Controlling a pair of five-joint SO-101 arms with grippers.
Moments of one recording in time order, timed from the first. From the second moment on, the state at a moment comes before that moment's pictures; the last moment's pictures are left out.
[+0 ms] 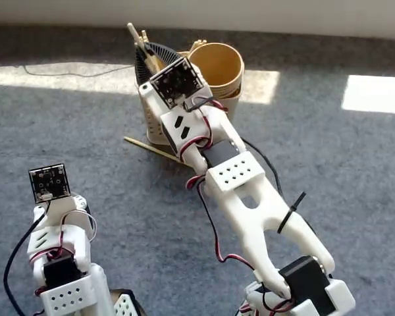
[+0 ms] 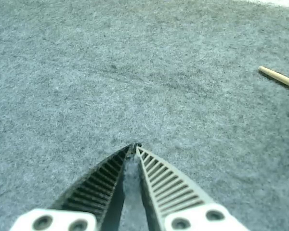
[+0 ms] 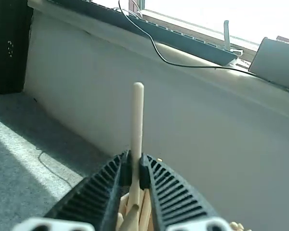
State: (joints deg) left arm -26.7 -103.7 96.0 54.6 -1.3; right arm -35.9 -12.0 25.5 -11.5 19.4
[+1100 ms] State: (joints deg) left arm -26.7 -103.7 96.0 54.6 -1.3; right arm -39.4 -27.7 14.7 29.3 9.9
